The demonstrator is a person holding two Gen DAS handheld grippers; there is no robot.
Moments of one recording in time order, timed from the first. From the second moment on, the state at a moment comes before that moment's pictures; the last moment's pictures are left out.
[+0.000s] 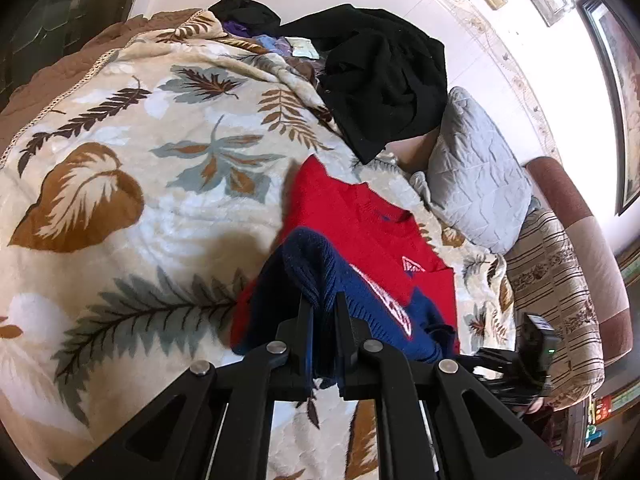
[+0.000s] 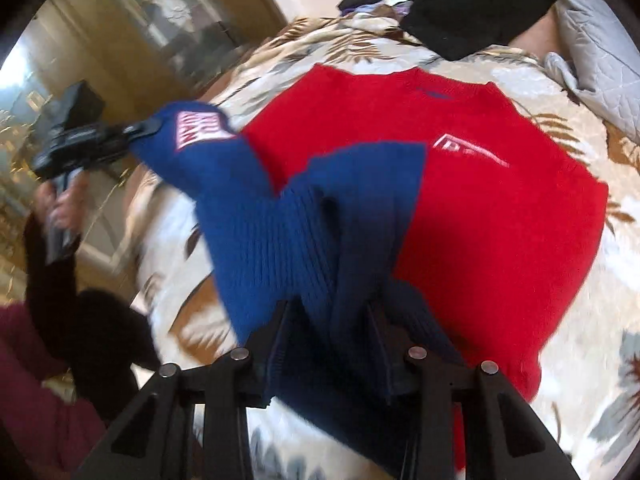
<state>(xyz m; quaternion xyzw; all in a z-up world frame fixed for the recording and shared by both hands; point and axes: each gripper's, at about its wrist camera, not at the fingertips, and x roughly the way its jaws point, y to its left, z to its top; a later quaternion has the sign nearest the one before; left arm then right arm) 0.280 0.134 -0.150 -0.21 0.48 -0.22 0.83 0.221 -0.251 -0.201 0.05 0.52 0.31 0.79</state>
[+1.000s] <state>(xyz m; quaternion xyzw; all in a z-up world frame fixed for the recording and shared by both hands) 0.288 0.134 -0.153 -0.23 0.48 -0.21 0.82 0.243 -0.236 -0.162 0.07 0.44 0.22 0.87</state>
